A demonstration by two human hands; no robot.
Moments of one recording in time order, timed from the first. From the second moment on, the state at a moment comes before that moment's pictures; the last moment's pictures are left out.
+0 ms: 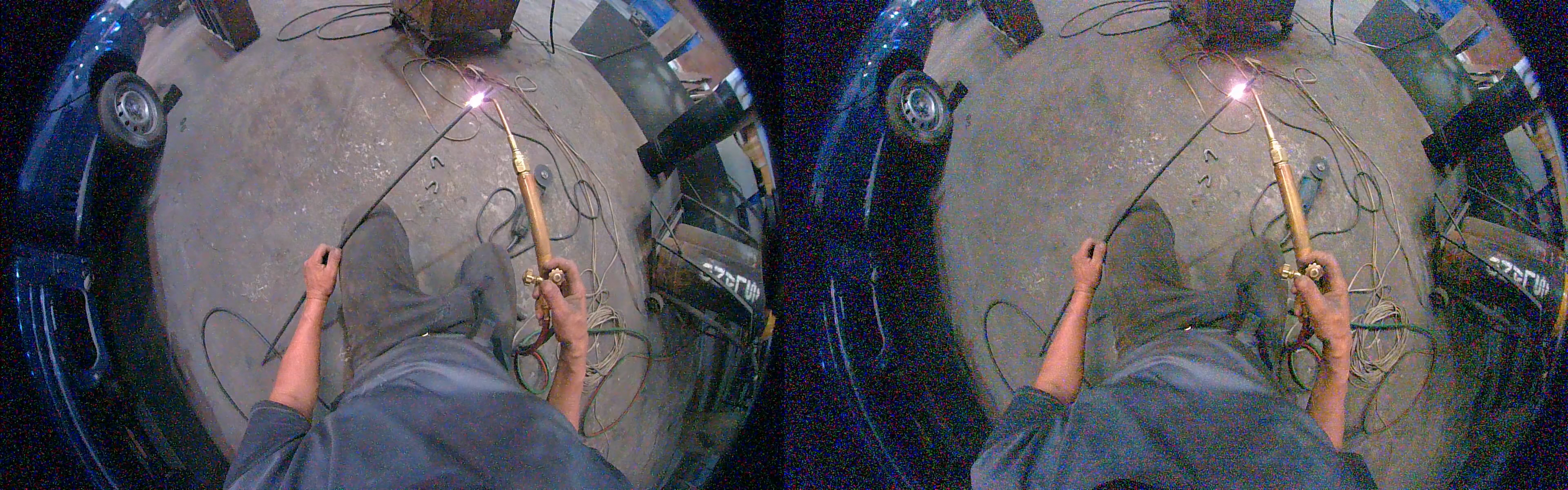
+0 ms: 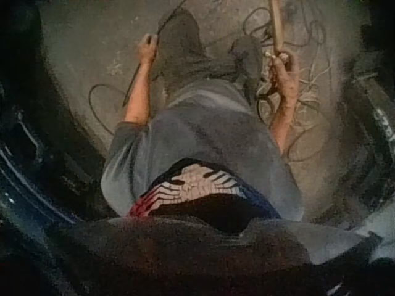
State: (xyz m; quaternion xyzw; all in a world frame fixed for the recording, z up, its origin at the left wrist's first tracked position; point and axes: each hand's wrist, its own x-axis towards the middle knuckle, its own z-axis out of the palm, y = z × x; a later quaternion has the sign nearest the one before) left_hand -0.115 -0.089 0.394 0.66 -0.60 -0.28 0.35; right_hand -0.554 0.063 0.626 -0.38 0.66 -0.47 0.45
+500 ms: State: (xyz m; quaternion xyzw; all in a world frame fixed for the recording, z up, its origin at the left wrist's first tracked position) left_hand -0.116 -0.089 0.391 0.66 -0.61 -0.26 0.35; right_hand -0.552 0.062 0.621 -0.38 0.66 -0.48 0.43
